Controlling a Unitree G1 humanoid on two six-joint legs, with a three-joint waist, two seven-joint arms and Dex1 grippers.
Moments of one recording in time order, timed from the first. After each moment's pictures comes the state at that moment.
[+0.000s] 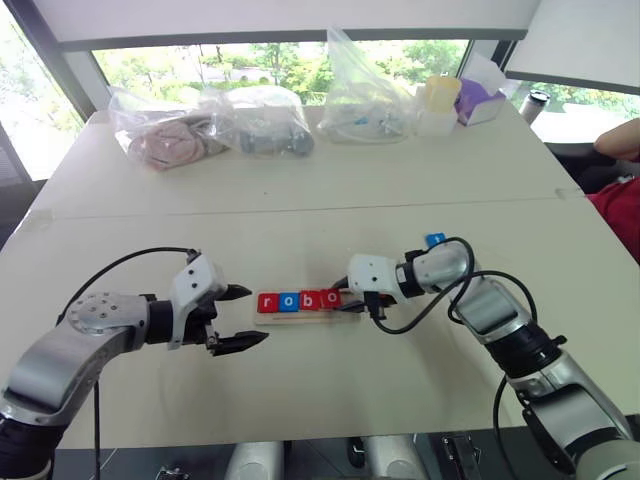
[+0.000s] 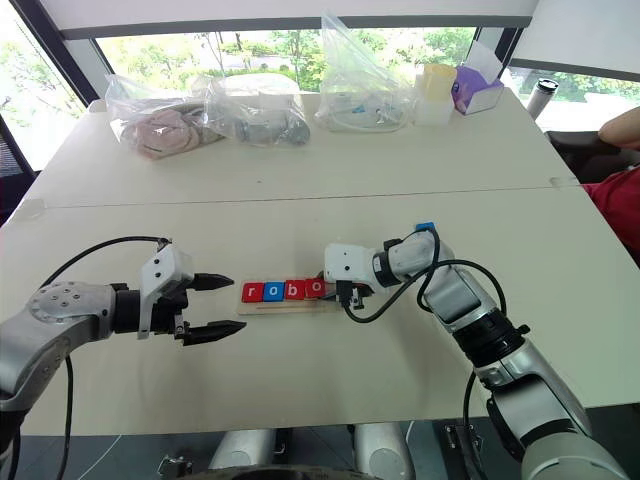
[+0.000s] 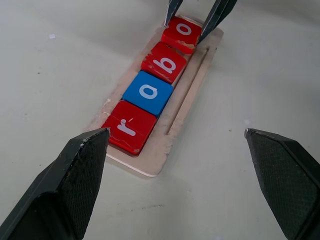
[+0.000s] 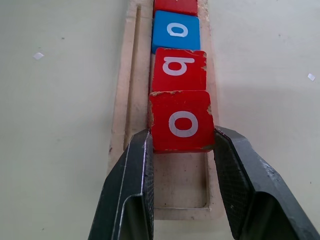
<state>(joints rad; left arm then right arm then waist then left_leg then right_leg) -0.07 0.89 0.04 -0.48 -0.54 0.69 -0.94 -0.59 -0.57 0.42 0.01 -0.03 0.24 1.18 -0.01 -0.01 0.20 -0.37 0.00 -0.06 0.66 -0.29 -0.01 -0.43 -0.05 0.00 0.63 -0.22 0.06</state>
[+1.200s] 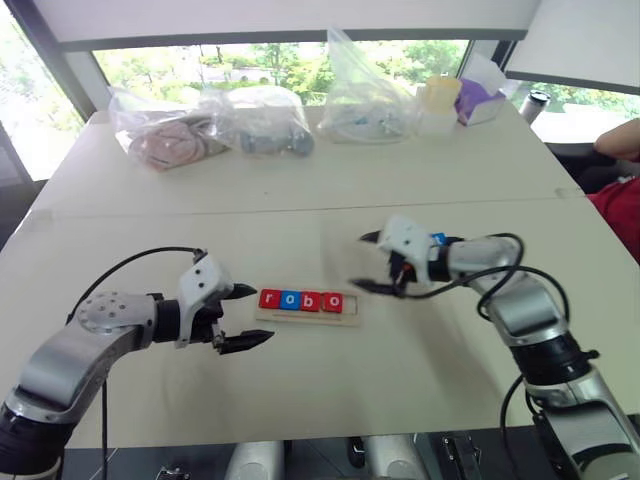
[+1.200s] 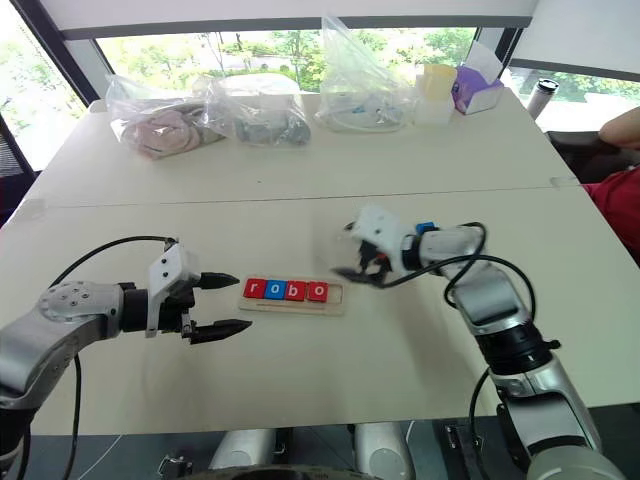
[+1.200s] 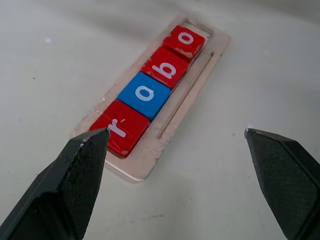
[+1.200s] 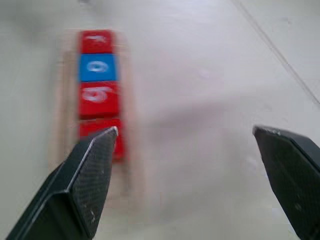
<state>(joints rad) -0.12 0.84 0.02 -0.48 -0.55 0.70 -0.93 -0.49 -0.60 0.14 -0.12 0.08 0.51 0.92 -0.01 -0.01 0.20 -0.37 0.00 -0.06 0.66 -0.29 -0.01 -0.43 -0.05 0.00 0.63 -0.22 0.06</state>
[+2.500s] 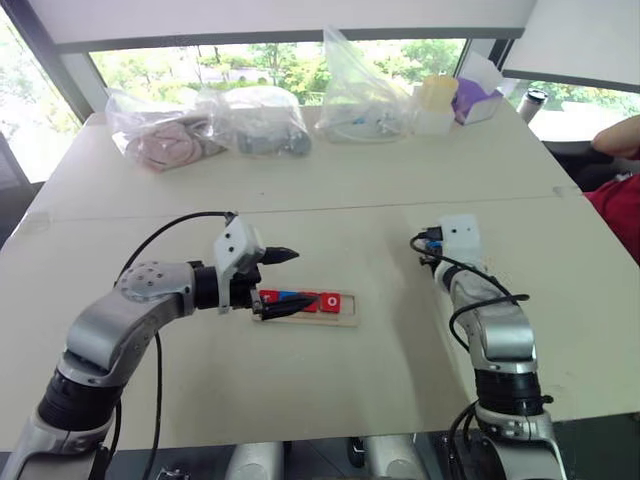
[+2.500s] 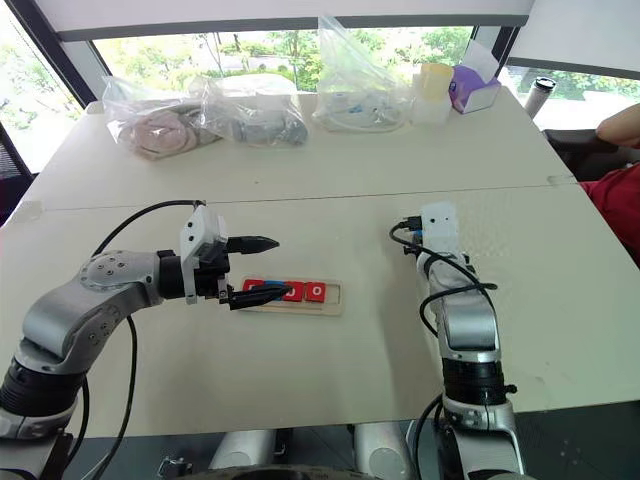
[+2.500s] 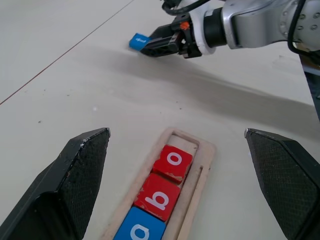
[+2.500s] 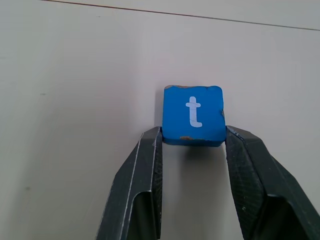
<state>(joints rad) -0.33 0.69 -0.06 -0.45 -0.59 0.71 -0.87 -0.33 -0.18 -0.11 -0.25 -0.06 0.91 -0.01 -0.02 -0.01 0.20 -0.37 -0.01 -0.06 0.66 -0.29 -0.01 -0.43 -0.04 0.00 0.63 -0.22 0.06</state>
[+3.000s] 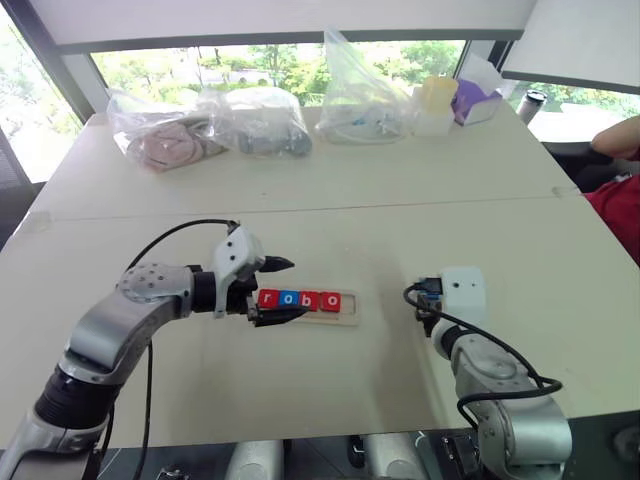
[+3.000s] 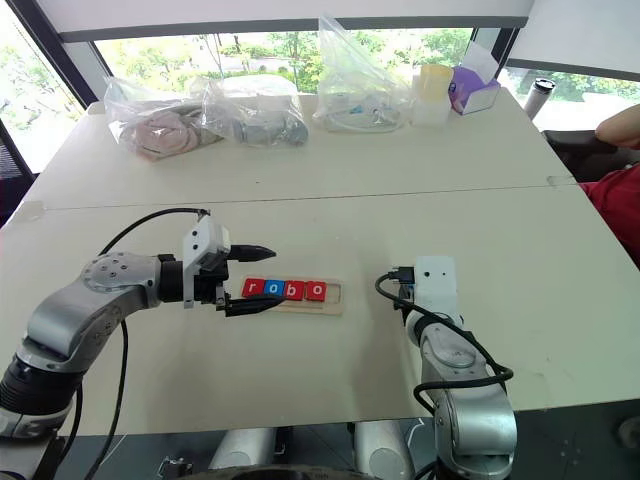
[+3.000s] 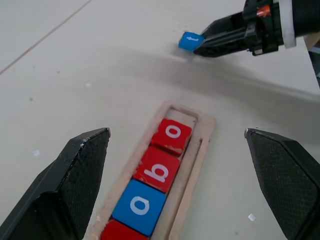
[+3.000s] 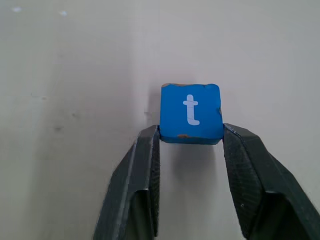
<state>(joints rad) -0.32 0.72 -0.11 -0.39 -0.52 0.65 -0.95 0.00 -0.03 0.01 -0.85 -0.05 1.33 -0.05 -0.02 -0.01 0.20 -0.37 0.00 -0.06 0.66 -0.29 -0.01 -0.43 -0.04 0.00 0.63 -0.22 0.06</state>
